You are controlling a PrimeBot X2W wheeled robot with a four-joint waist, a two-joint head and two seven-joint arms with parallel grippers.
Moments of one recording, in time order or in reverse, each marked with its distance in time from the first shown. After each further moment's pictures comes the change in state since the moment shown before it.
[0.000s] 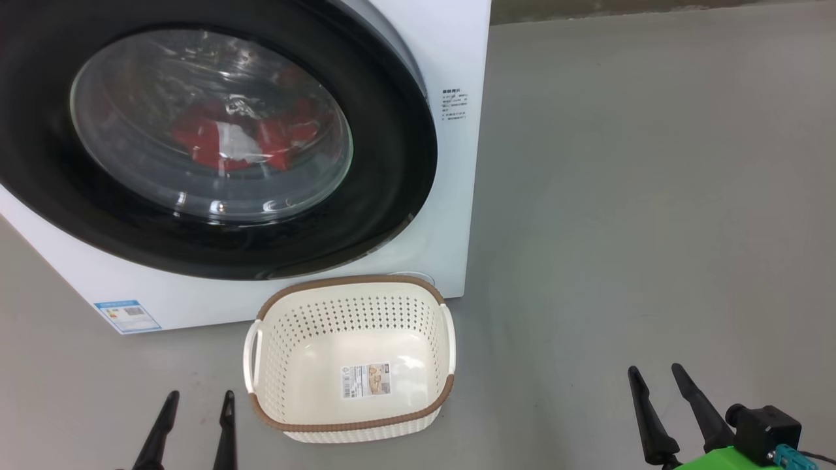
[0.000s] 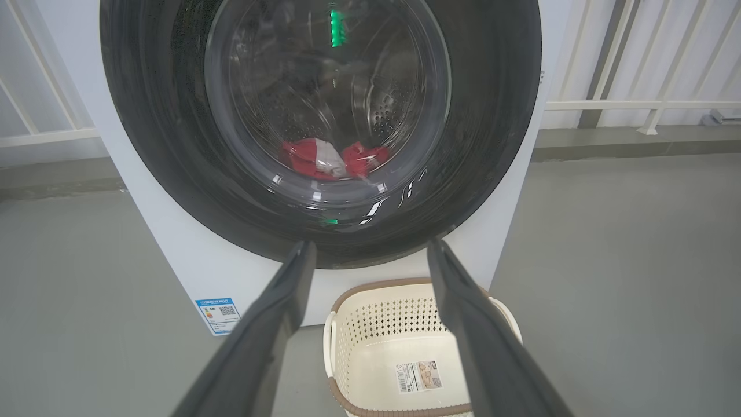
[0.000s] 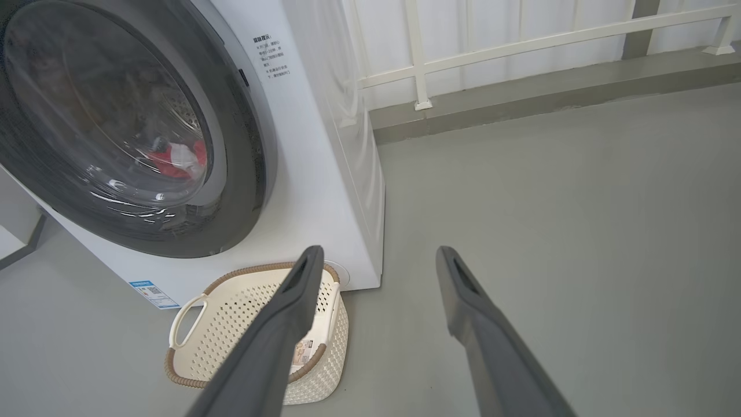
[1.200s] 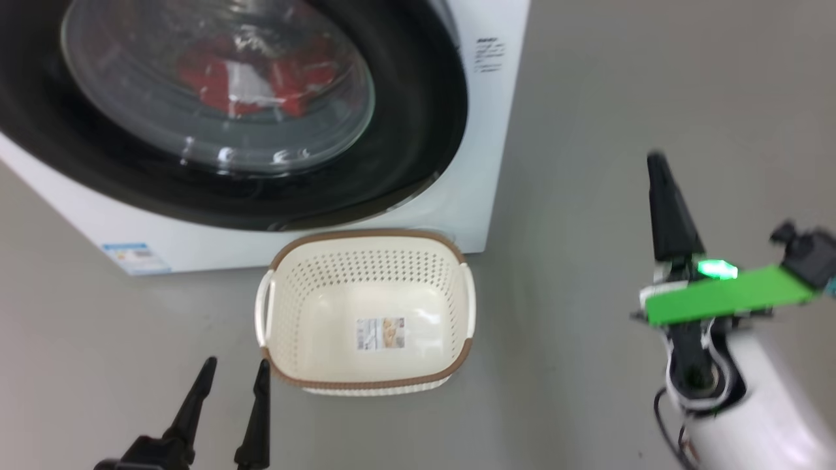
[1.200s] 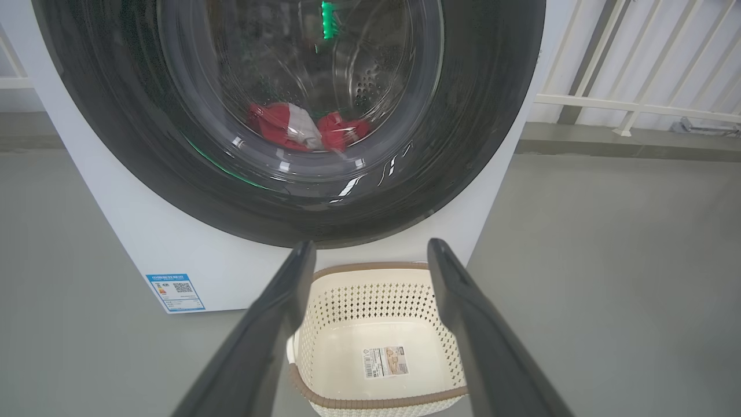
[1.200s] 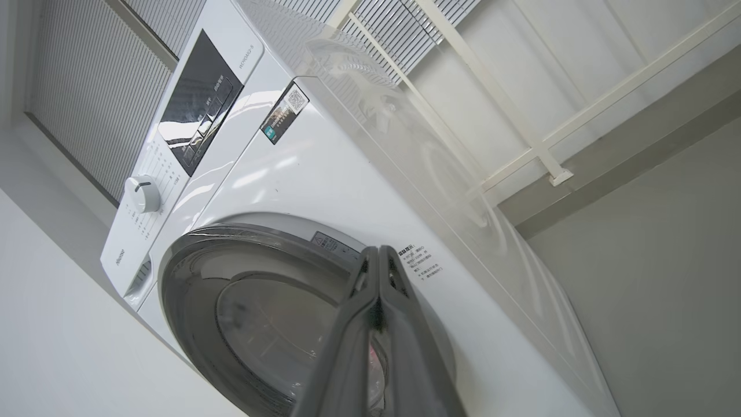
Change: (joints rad) left arm -0.077 -0.007 -0.066 0.018 -0.057 -0.041 -0.001; right arm -0.386 -0.006 0.105 -0.118 0.572 0.000 -0.008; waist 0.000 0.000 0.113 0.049
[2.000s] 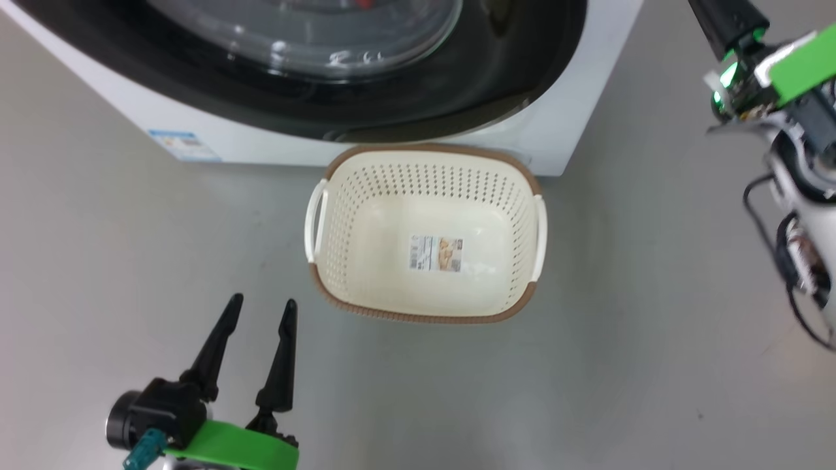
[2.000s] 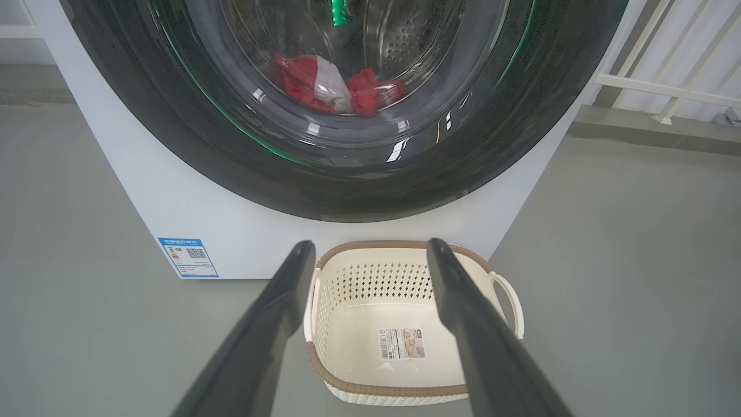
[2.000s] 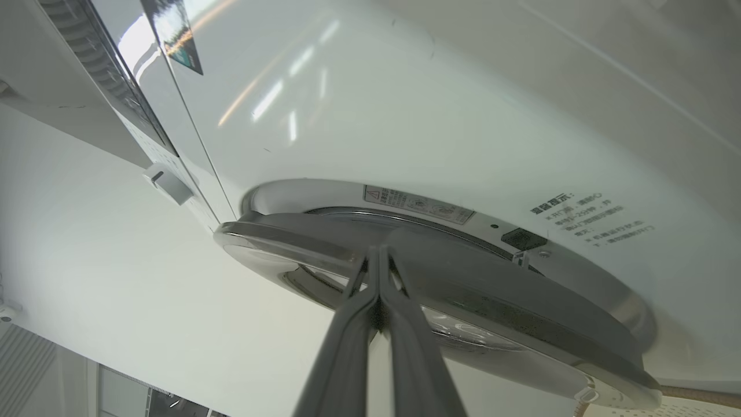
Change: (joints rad) left arm -0.147 -0.005 -0.069 0.007 -0.049 -0.016 0.000; right arm -0.558 -0.275 0.173 0.146 0.726 0.000 0.435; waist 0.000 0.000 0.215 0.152
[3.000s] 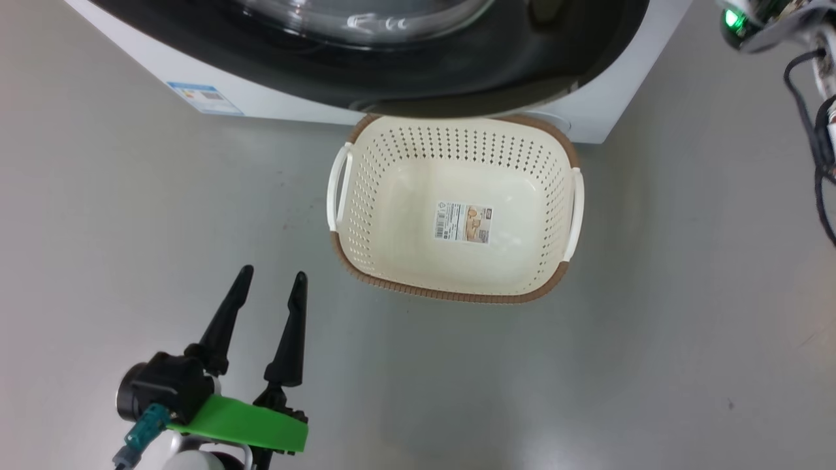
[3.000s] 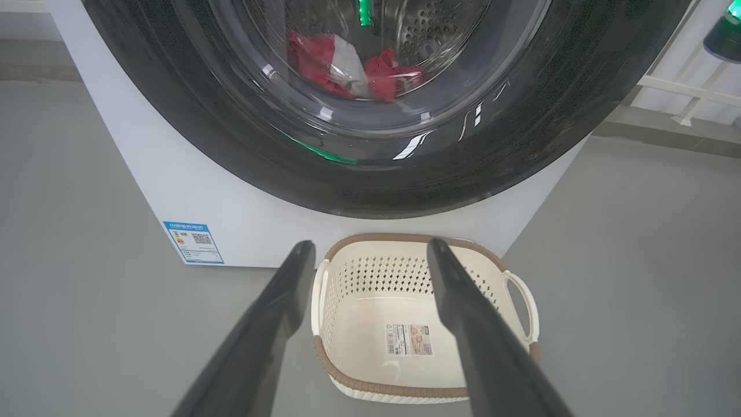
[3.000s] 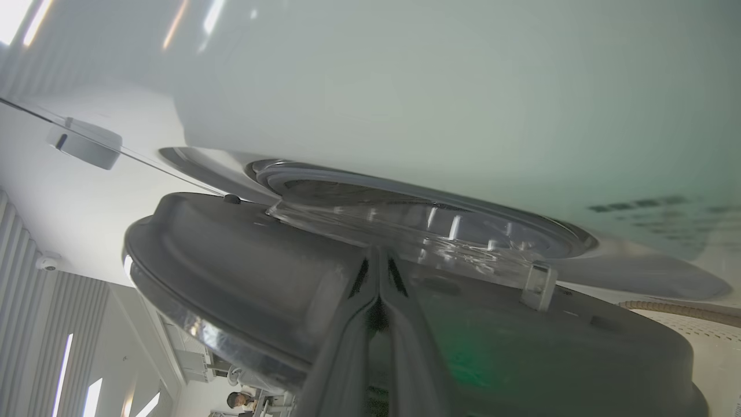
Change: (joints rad) left arm -0.076 -0.005 -0.030 0.010 -0.044 -0.001 0.000; right arm -0.330 0.026 0.031 0.326 0.092 -0.005 0.447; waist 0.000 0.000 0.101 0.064
